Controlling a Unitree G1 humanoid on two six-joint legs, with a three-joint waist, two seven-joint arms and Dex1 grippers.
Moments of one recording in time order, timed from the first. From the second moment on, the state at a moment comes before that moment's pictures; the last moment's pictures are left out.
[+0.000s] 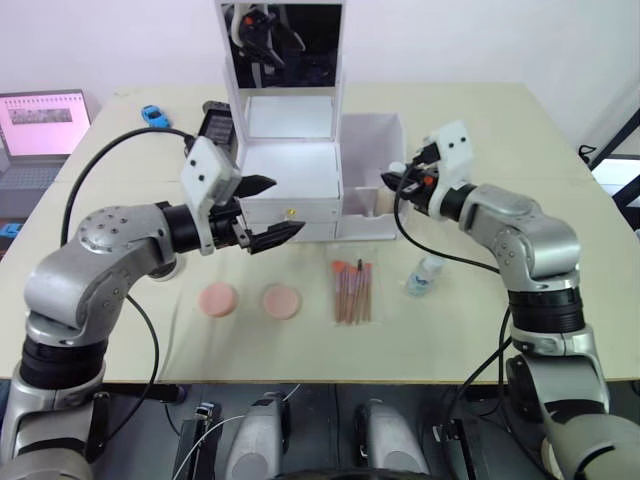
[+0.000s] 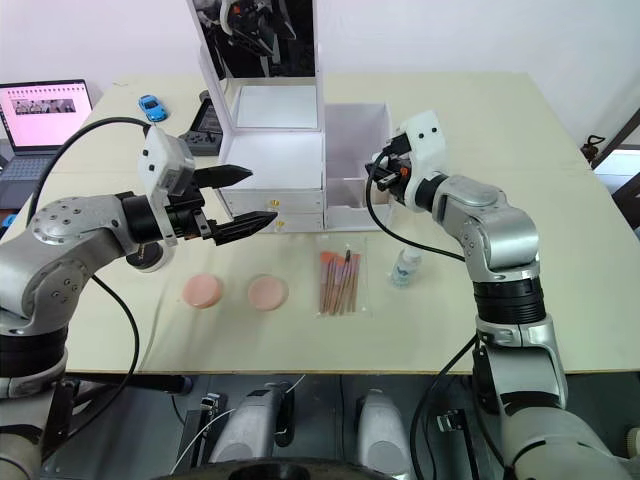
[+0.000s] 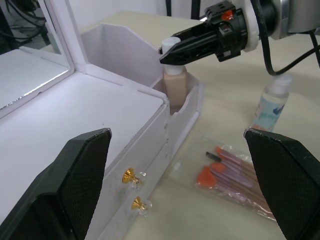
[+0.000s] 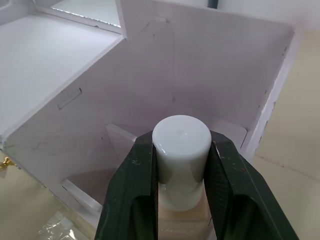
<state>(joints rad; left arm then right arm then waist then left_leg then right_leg) -0.52 0.71 0.06 -0.45 -0.64 0.81 -0.72 -0.71 -0.48 -0.02 -0.04 0.36 0.82 0.44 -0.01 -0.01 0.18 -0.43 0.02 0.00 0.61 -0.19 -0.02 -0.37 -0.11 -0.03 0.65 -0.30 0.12</state>
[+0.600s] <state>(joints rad) -0.53 0.69 0.04 -0.42 -0.62 0.78 -0.74 -0.70 -0.61 -0.11 -0.15 0.47 0.86 0.62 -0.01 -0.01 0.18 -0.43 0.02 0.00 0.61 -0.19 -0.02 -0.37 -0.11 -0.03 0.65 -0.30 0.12</state>
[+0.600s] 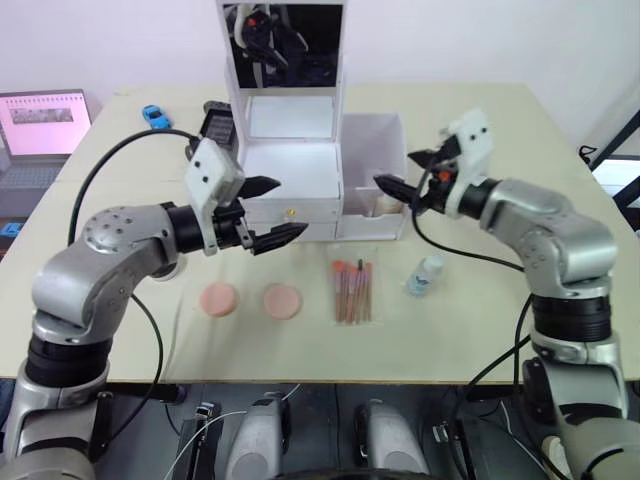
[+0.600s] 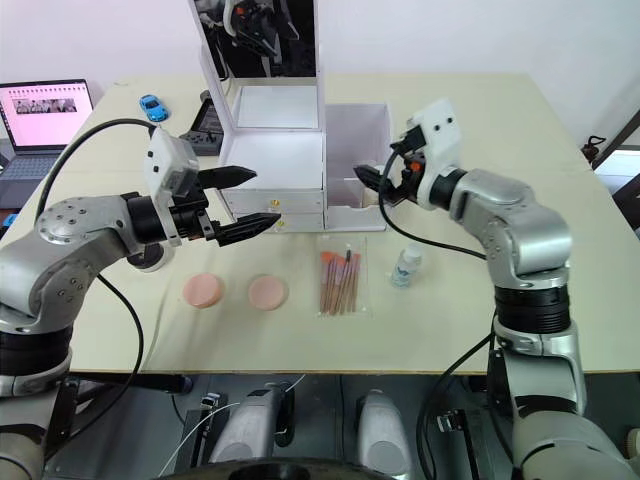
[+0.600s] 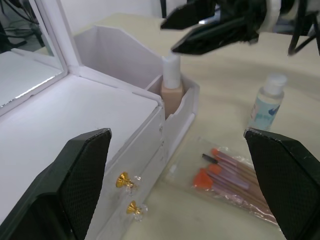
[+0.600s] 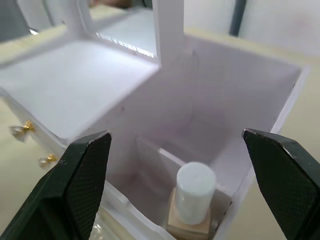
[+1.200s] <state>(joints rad) -0.12 1.03 0.45 -0.11 -0.52 0.54 -0.99 -0.20 -1.02 -0.41 0.36 0.46 0.39 1.18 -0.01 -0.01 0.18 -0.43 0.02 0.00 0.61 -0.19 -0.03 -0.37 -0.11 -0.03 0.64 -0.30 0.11</state>
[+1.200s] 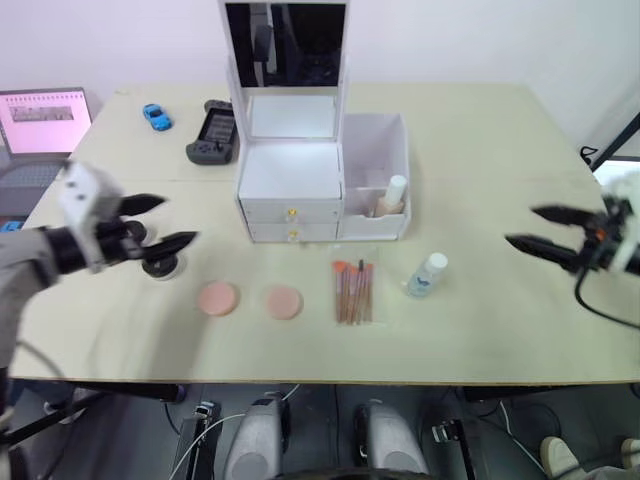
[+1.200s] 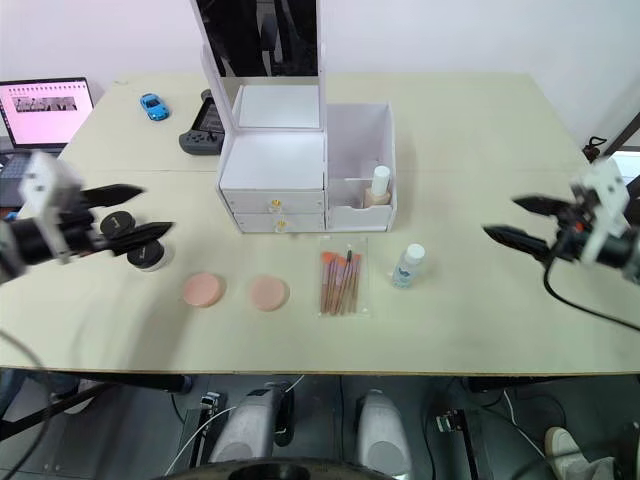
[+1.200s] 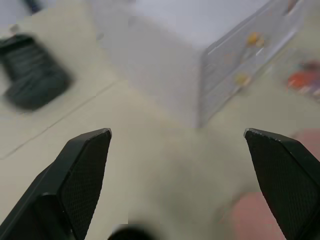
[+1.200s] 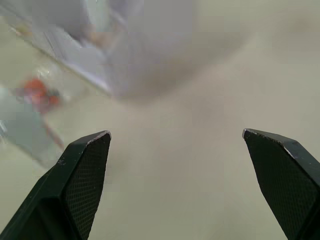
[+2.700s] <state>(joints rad) -0.69 0.72 -0.11 -0.31 -0.64 0.71 -1.14 -0.10 -0.93 -0.29 -0.42 0.58 0.70 0.91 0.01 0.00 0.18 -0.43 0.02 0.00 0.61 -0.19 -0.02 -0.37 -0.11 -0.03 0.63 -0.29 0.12</state>
